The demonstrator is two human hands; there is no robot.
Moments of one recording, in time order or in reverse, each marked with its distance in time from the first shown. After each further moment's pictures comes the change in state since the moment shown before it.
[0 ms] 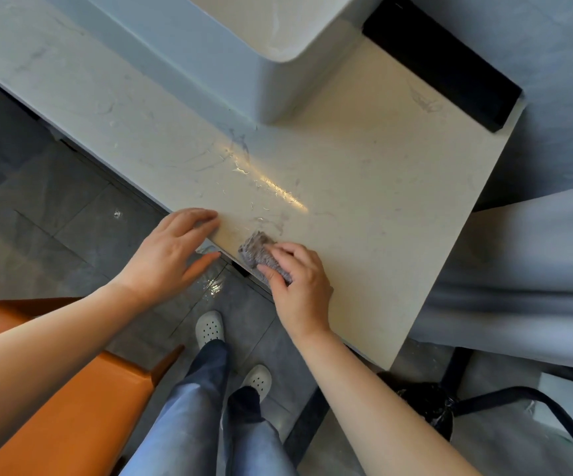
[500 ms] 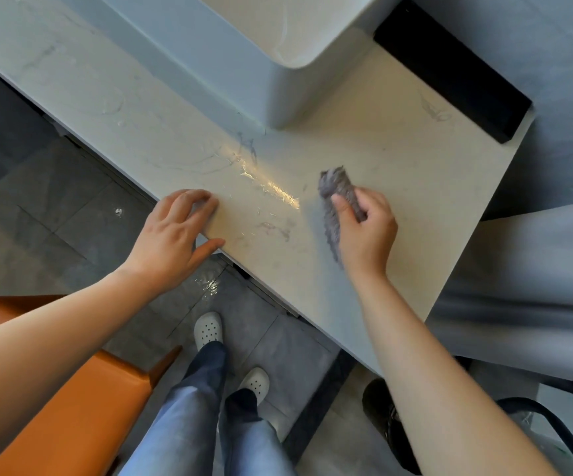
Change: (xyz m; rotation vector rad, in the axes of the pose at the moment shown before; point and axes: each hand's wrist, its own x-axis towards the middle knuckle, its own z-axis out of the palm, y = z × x) left_hand 0.017 -0.014 0.005 0.106 0.040 -0.145; right_hand 0.093 0.023 -0.048 0.176 0.234 0.195
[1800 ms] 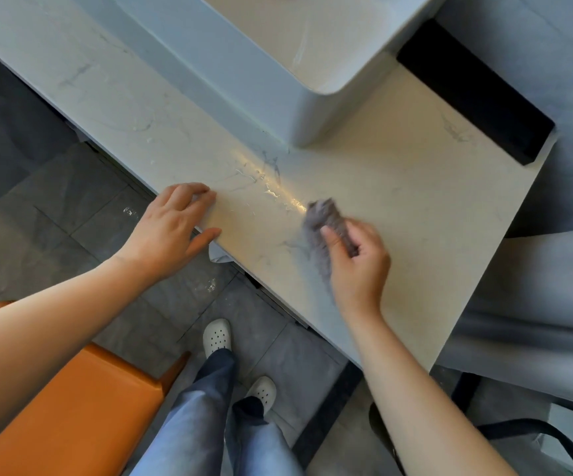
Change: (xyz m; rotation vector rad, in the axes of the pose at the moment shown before) left_hand 0.018 -0.040 -0.027 0.024 -0.036 -0.003; right_hand -0.033 -0.023 0.023 0.070 -0.057 -0.048
